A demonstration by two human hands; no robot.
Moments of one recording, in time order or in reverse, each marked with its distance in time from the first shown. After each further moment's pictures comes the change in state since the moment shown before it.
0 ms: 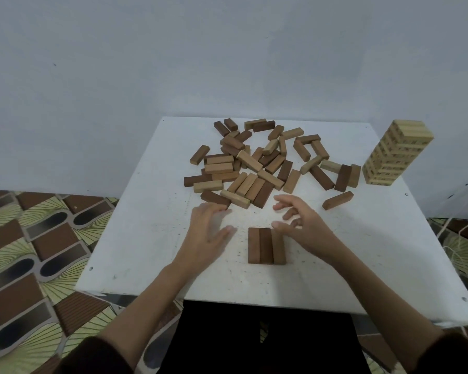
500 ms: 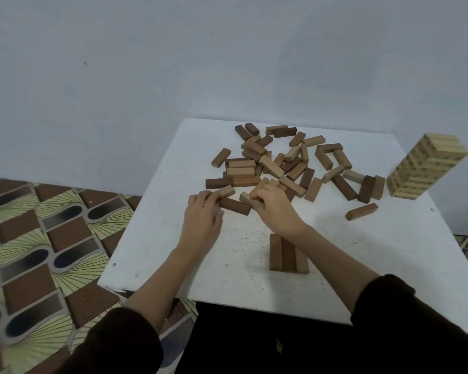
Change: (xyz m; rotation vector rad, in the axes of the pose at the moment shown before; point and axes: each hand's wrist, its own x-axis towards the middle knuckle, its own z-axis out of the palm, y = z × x) left_hand 0.032 -0.042 -0.027 0.481 0.134 -0.026; right_hand 0.078 -0.038 0.068 -0.465 -0.028 -0.188
